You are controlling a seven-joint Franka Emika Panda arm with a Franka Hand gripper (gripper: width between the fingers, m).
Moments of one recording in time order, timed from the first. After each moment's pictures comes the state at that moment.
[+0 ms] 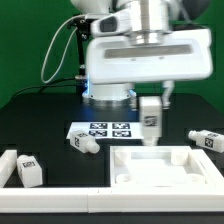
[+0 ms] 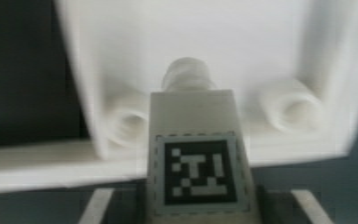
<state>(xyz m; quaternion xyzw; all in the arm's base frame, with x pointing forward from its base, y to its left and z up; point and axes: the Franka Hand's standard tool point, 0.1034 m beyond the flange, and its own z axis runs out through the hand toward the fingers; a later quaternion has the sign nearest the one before) 0.603 0.067 0.142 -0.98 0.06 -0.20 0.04</state>
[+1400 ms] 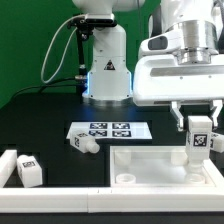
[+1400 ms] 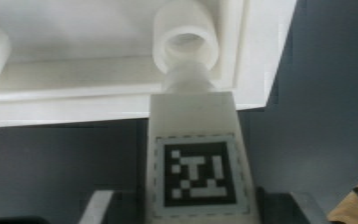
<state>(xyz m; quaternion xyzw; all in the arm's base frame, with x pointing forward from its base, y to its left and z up) 0.624 0.111 0.110 -0.96 0.03 -0.29 0.01</state>
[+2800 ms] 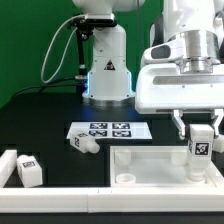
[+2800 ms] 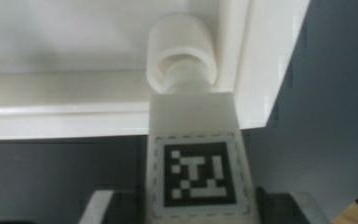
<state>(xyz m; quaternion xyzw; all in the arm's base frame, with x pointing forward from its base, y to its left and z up) 0.620 0.113 0.092 -0.96 0.02 -0.29 0.00</state>
